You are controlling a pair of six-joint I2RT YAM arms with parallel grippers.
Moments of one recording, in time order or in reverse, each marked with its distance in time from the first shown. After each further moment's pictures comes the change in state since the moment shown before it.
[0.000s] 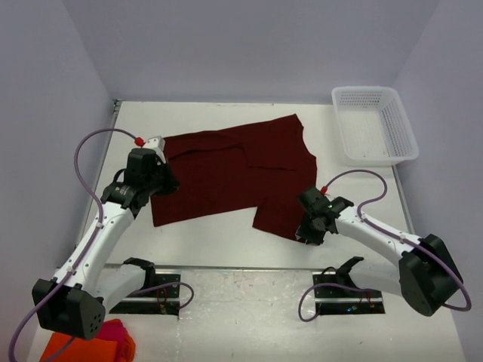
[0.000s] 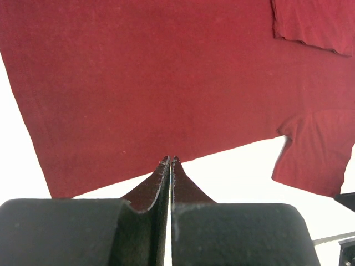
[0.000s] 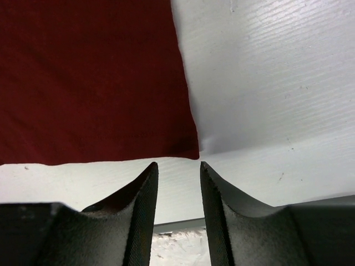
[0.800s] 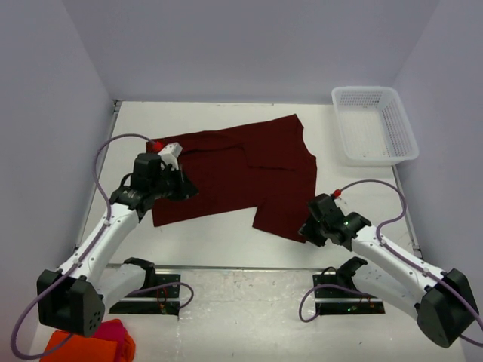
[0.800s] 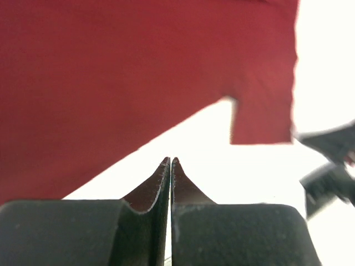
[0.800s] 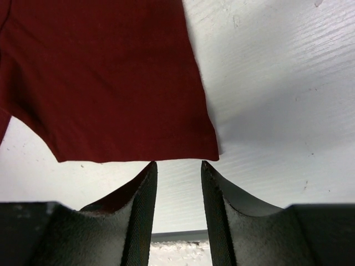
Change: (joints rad) left arm -0.005 -0.002 -0.092 0.123 0.266 0.023; right arm 0.002 -0.264 -0.112 0.075 0.040 0.130
